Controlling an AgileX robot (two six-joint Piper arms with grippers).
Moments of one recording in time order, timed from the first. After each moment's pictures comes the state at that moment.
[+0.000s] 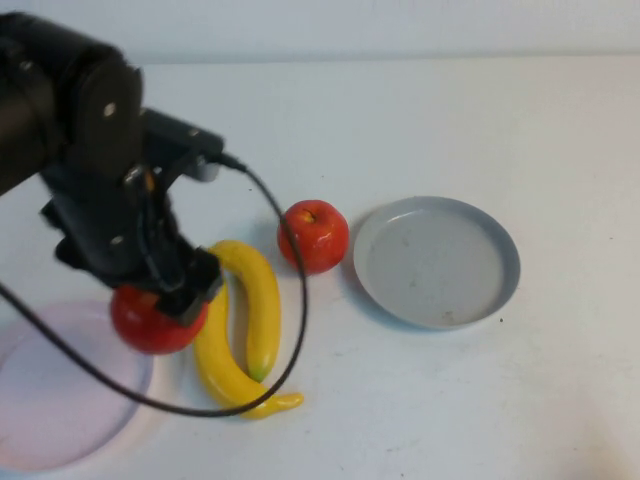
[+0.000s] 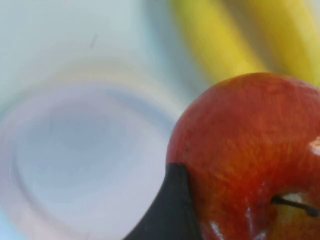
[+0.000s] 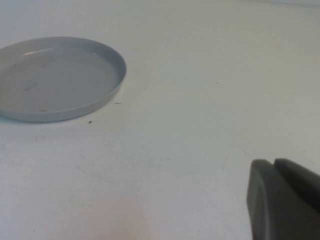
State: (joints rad) right arm 0.11 -0.01 0.02 -0.01 0.35 -0.03; left arm -0.52 1.56 -1.35 0.10 1.23 -0.01
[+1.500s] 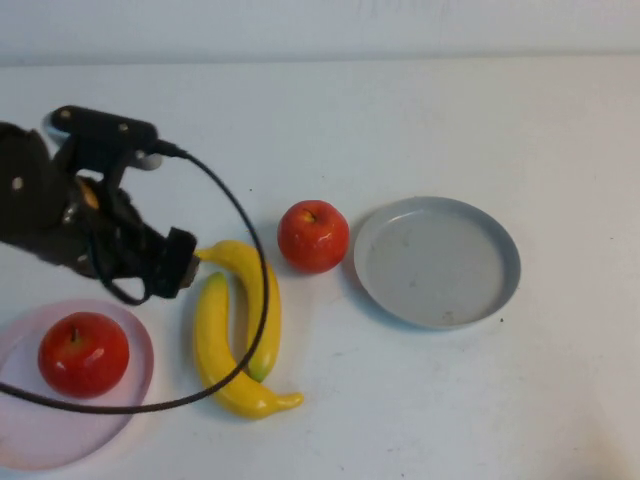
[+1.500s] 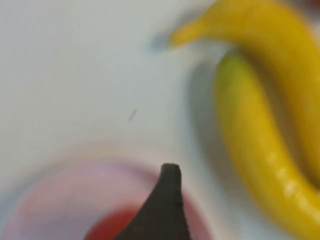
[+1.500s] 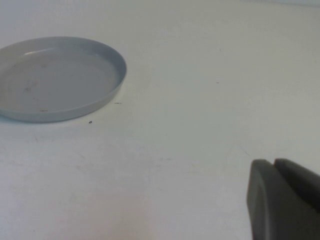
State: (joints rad) right arm 0.11 -0.01 0.02 -0.01 0.35 -0.03; left arm -0.37 1.40 -1.06 0.06 0.80 -0.02
